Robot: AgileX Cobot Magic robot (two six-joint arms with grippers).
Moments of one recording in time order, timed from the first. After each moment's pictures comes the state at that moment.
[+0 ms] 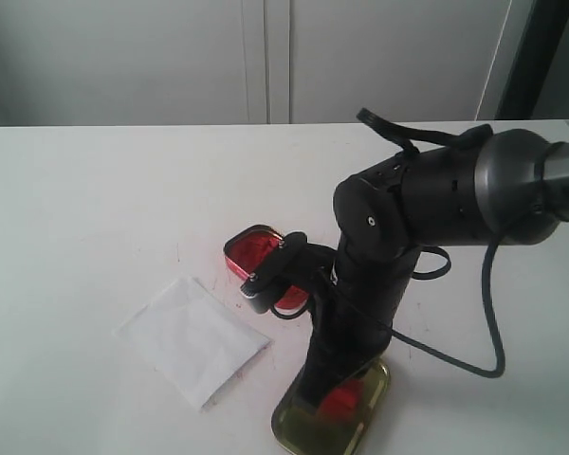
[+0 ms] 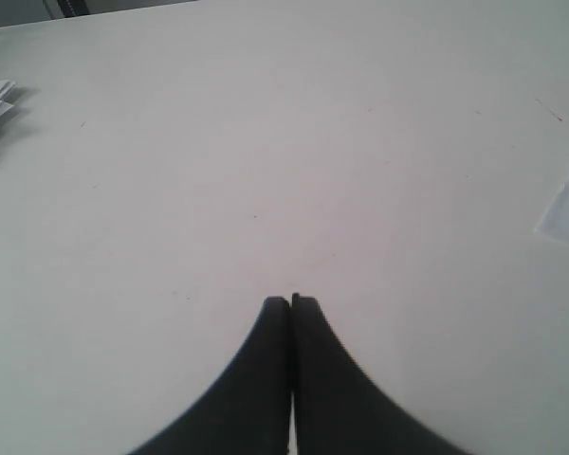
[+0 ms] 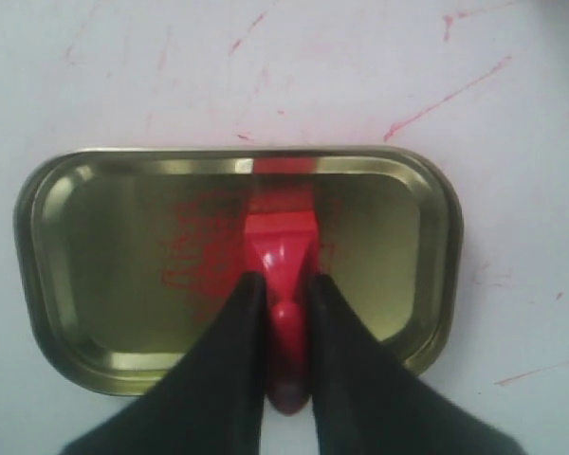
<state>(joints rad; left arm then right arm) 0.04 0.00 0.02 -0.04 0.42 0.13 0.71 1.79 -1.05 0.07 0.79 -0.34</state>
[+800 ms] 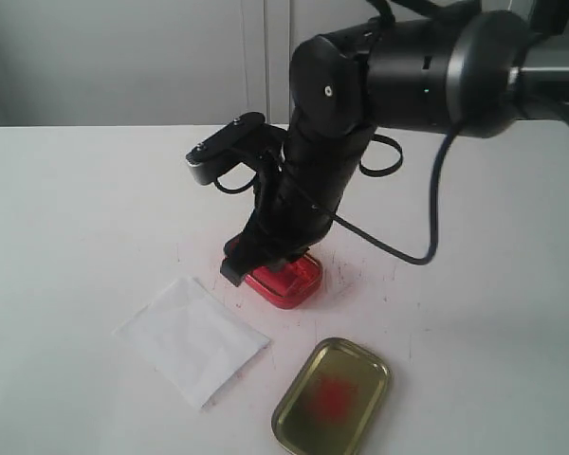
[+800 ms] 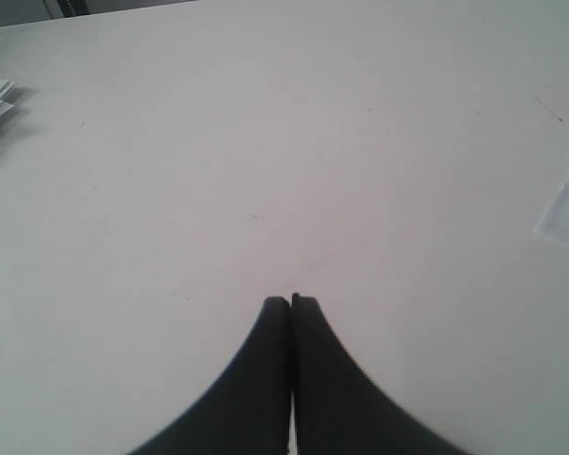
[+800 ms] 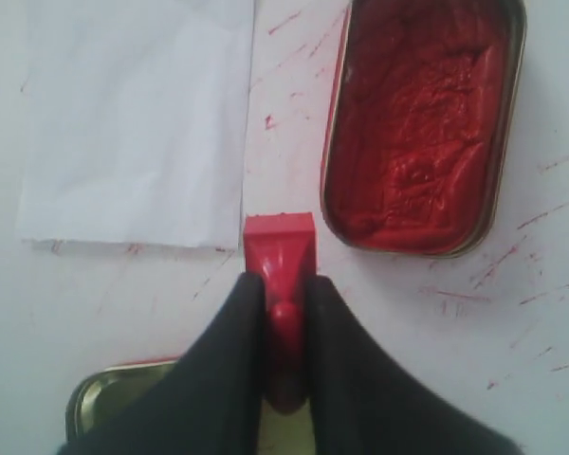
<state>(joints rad) 0.04 0.00 0.02 -0.04 0.42 0.13 0.70 1.85 -1.45 0.06 0.92 -0.24</state>
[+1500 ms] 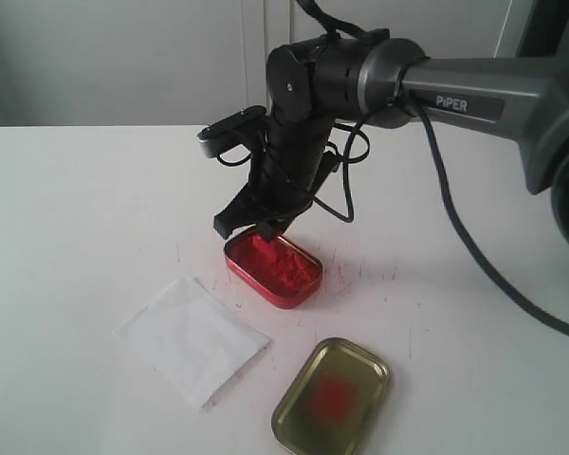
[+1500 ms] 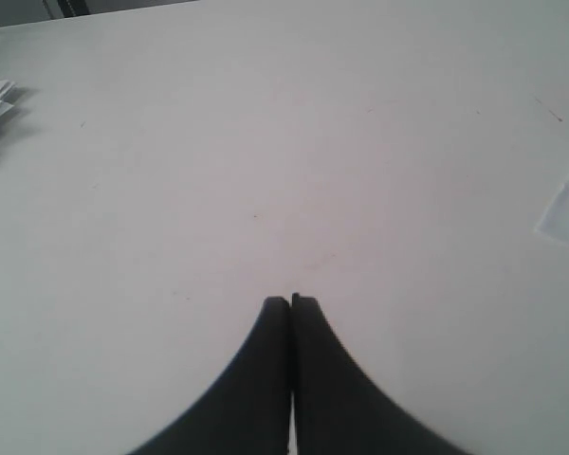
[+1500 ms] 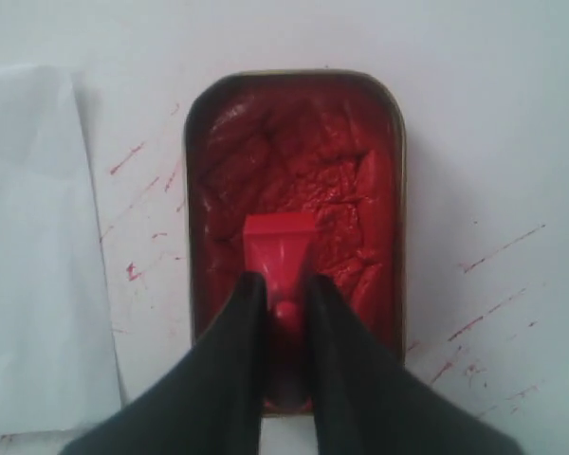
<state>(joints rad) 0.04 0.00 0.02 -0.04 0.42 0.13 0.61 2.15 -1.80 0.05 0.99 -0.16</state>
